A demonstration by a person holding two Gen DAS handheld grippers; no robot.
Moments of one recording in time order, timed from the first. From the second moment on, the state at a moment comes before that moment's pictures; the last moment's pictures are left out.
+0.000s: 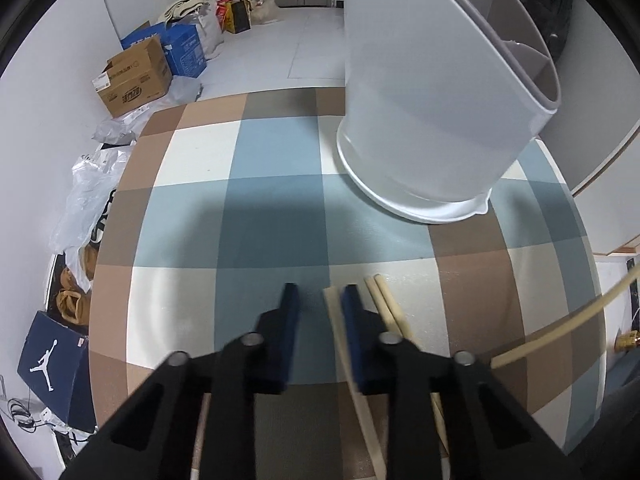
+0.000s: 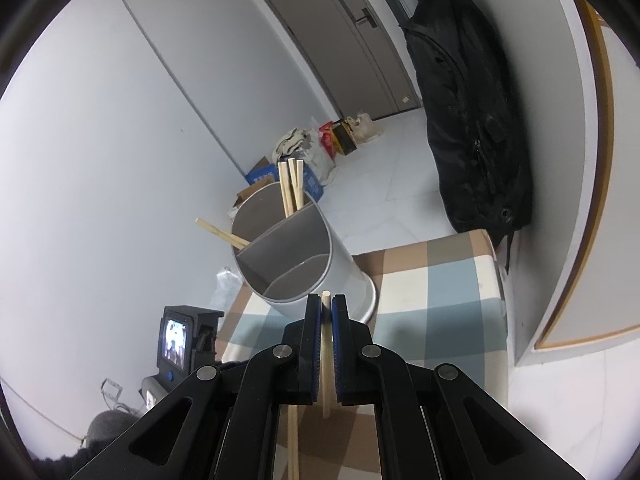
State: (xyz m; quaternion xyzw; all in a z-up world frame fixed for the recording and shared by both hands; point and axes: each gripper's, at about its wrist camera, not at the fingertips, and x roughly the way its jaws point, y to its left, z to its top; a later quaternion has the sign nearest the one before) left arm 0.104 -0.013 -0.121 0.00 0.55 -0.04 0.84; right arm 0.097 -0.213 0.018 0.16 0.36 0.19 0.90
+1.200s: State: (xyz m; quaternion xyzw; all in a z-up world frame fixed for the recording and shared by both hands) left arm 0.045 0.023 -0.010 -0.11 0.32 -0.04 0.94; right arm 0.069 -0.177 0.032 0.13 0.32 0.20 0.92
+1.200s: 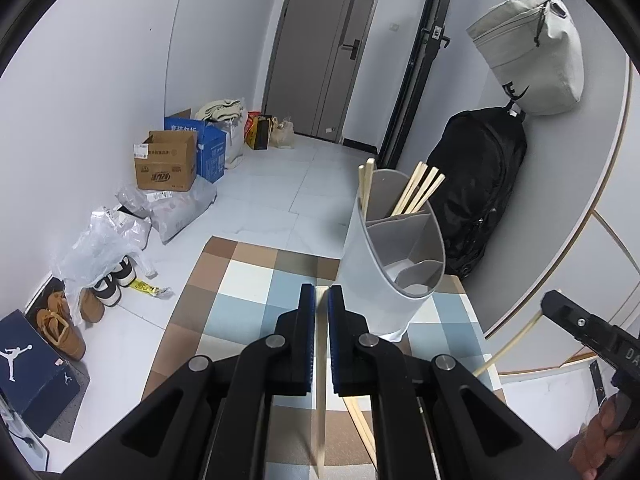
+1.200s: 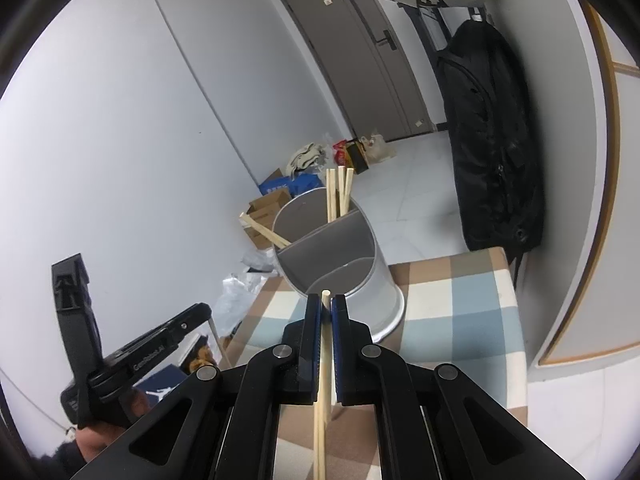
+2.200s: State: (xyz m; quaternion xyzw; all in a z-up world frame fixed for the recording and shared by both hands) left arm 0.033 0.010 0.072 -0.08 0.26 -0.07 0.96; right arm 0.062 -0.167 0.095 0.13 0.27 0.21 0.93
